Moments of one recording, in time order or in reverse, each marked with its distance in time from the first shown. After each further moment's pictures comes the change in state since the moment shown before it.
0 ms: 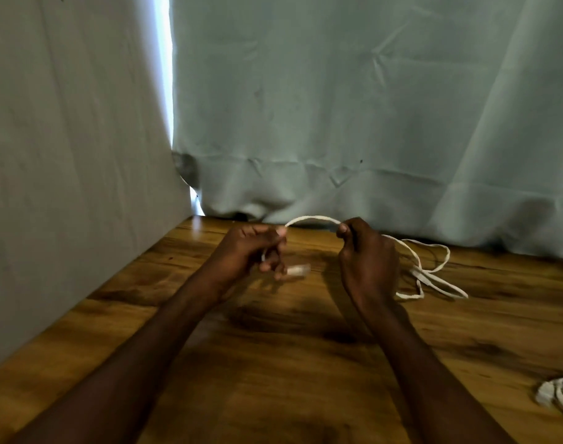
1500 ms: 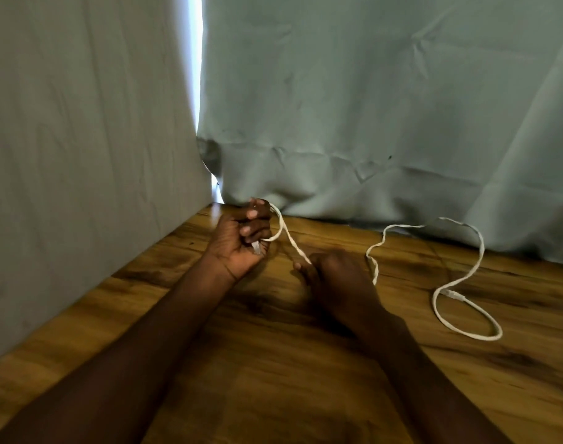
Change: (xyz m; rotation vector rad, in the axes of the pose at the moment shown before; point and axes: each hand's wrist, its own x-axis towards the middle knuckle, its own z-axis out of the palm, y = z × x) left_hand 0.015 -0.019 -0.049 -1.029 -0.077 -0.117; right_hand -0.034 -0.026 0.031 -0.111 -0.676 -0.252
